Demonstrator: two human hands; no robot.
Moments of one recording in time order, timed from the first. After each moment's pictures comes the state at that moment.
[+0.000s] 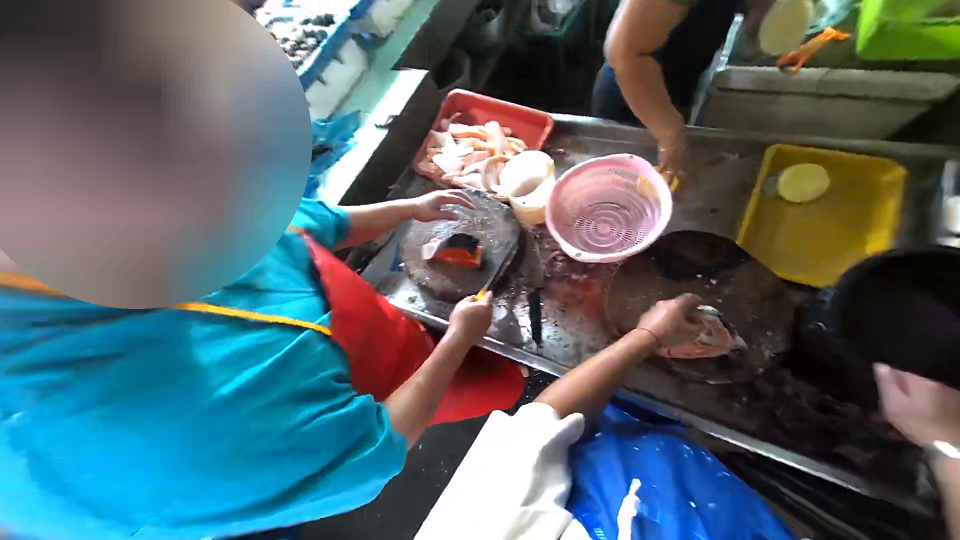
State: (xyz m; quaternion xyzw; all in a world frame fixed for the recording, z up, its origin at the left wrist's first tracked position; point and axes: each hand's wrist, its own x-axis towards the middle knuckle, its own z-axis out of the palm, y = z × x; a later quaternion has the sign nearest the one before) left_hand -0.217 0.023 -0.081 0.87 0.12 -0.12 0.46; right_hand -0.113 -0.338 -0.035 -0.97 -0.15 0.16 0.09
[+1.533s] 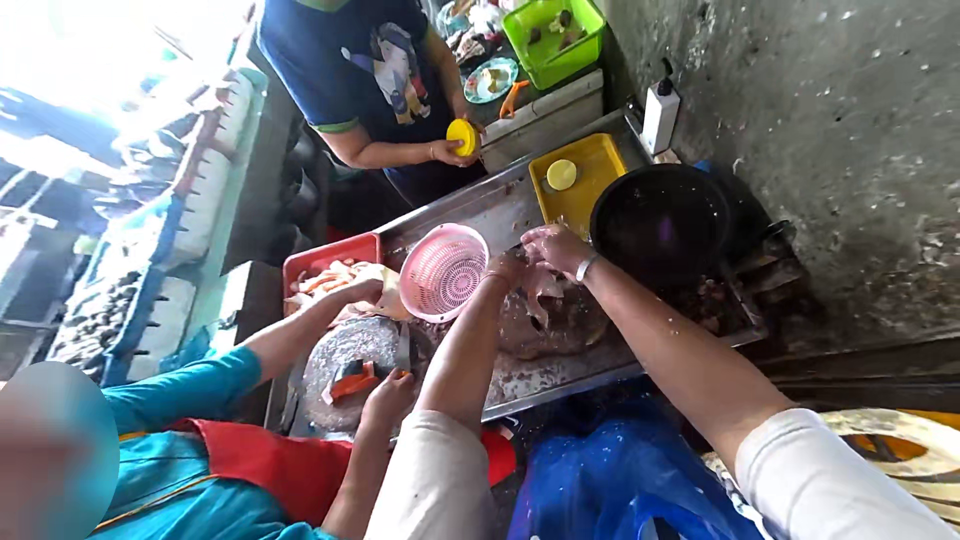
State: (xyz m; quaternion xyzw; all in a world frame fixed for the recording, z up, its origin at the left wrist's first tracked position) left_hand -0.116 -0.003 0.032 0.96 0.11 -0.21 0.15; right_hand -0.108 -0.165 0.067 -0.70 -0.08 0.30 0.65
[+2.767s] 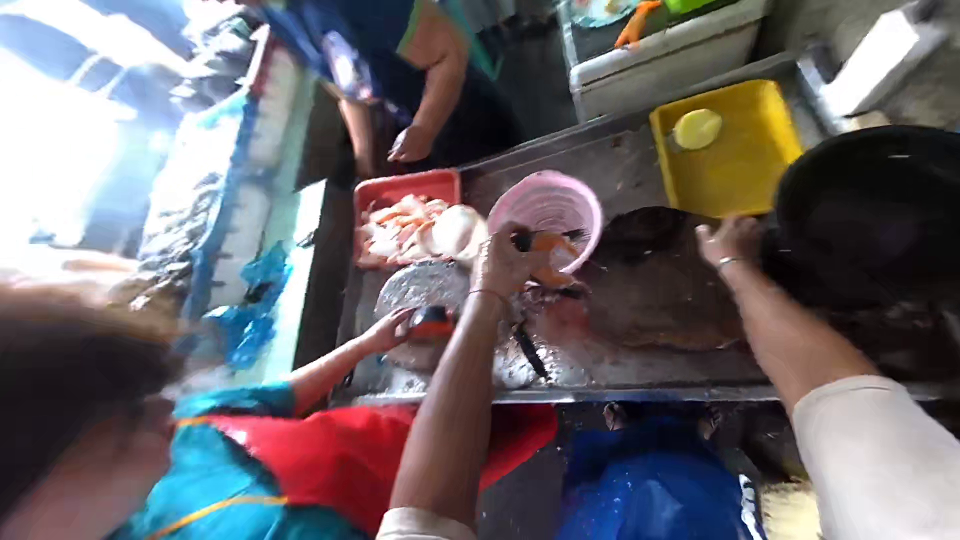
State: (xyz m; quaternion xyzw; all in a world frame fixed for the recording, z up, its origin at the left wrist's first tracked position) left_hand -0.231 0.199 0.087 0.93 0.21 -0.02 0.32; right_hand -0.051 -0.131 -0.134 -0.96 0.02 0.06 0.27
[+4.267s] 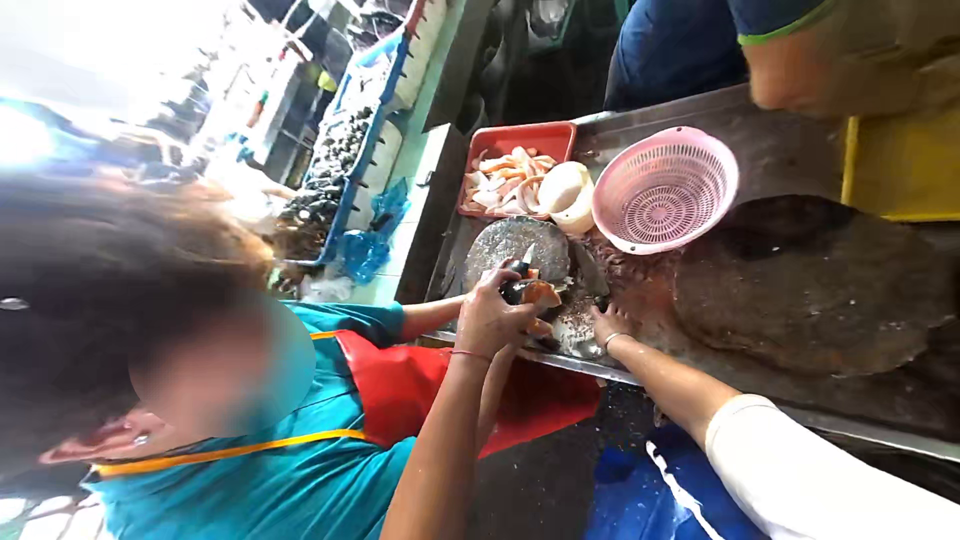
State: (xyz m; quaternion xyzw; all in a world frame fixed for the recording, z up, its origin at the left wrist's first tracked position) left_hand -0.435 0.281 0.129 0.93 0.34 0.02 0.17; right_hand -0.324 0.198 -0.184 -0.85 -0.31 0.38 0.18
